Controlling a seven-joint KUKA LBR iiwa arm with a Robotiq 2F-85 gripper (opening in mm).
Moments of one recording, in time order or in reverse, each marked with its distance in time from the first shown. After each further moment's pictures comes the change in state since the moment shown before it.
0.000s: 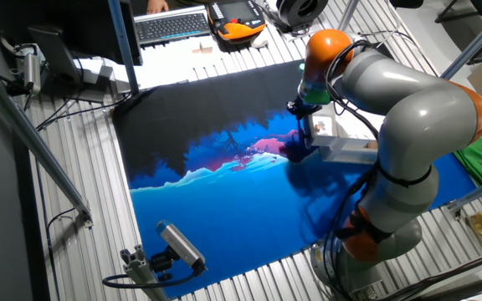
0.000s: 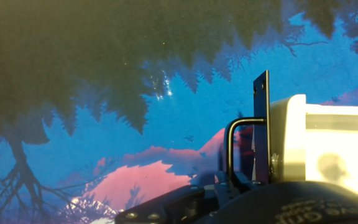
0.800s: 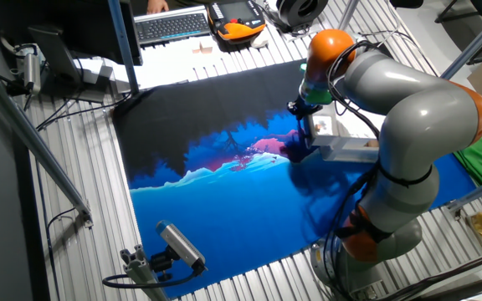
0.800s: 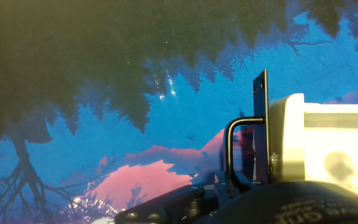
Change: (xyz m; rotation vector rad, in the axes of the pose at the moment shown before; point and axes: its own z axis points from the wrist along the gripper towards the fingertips) arm 0.000 -0.002 0.001 -0.012 0.004 0.022
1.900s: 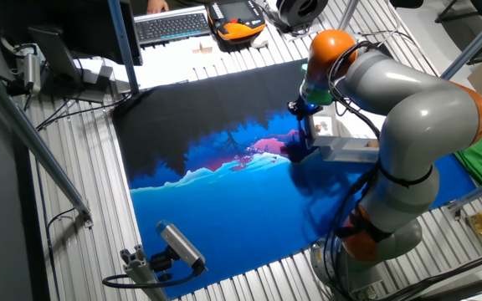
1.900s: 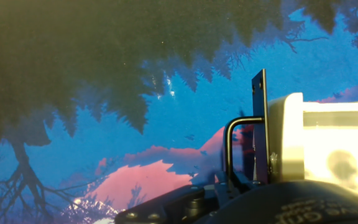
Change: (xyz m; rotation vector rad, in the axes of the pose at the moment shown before) arm 0.001 -0.001 0.000 -0.007 0.001 0.004
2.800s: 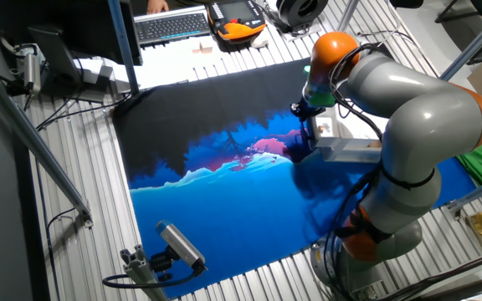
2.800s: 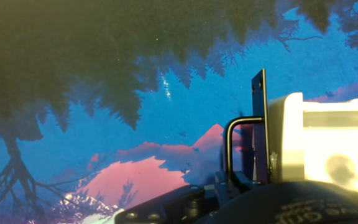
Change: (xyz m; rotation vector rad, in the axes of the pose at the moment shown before) arm 0.007 -0.010 -0.001 0.009 -0.009 -0.013
